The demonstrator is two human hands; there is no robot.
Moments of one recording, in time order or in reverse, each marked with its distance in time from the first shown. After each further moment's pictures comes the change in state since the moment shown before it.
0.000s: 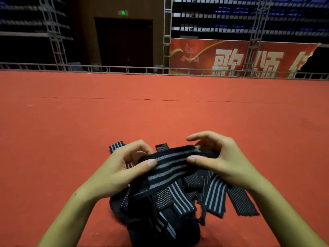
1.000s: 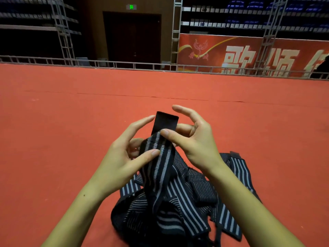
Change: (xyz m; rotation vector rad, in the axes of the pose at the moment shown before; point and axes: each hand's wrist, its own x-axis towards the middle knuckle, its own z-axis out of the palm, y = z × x) left_hand 0.042 -0.025 -0.020 -0.027 0.277 -0.007; right_hand 0.113 0.010 0.082 0.437 0.112 -0.025
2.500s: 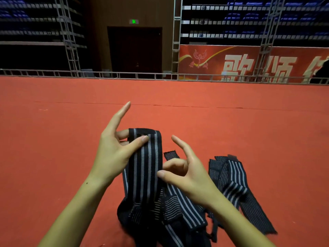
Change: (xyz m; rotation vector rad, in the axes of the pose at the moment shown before) left_hand -0.007 0.043 -0.006 -0.003 0.298 0.004; right_hand -0.079 0.015 0.003 -0.186 -0.153 0.139
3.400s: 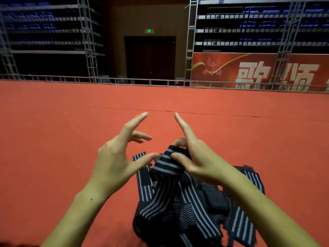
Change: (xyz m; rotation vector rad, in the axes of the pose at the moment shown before) left_hand -0.017 0.005 -0.046 0.622 -0.002 0.343; right_hand 0.047 -0.065 -0.006 -0.521 -0.227 -0.228
